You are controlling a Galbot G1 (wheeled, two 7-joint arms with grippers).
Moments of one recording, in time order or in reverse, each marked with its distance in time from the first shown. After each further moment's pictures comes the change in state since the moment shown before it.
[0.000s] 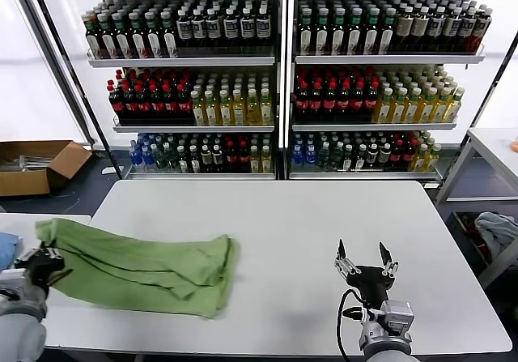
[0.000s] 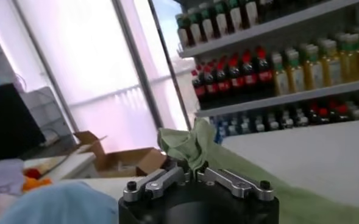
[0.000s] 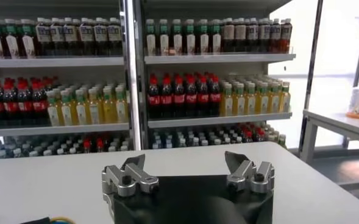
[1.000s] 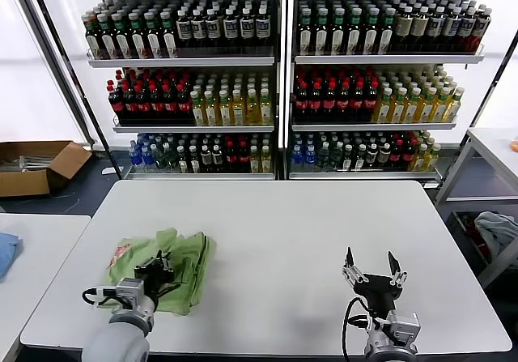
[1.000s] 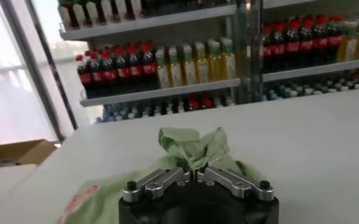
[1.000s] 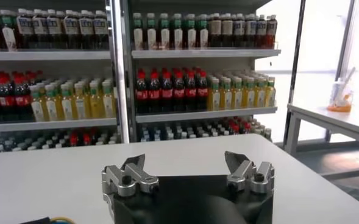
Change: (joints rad) left arm -0.051 -0.239 0.479 -0.105 0.144 0.064 0.015; right arm -0.062 0.029 0.024 0.000 -0.032 0.030 0.001
